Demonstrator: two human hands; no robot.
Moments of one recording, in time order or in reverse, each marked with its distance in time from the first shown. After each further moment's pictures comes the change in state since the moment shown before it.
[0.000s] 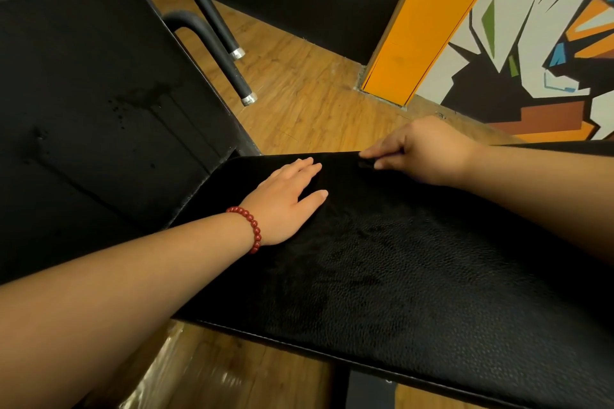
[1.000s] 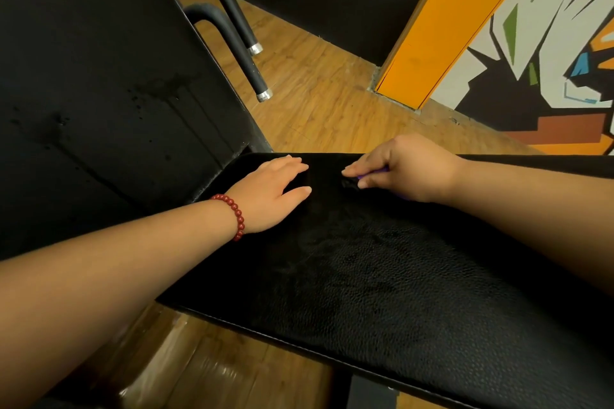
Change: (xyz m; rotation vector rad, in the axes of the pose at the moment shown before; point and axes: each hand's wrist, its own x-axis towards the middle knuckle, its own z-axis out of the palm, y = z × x) left_hand -0.003 -0.031 -0.019 0.053 0.001 -0.028; right_hand 0.018 -0.025 0.020 0.061 -0.090 -0.095
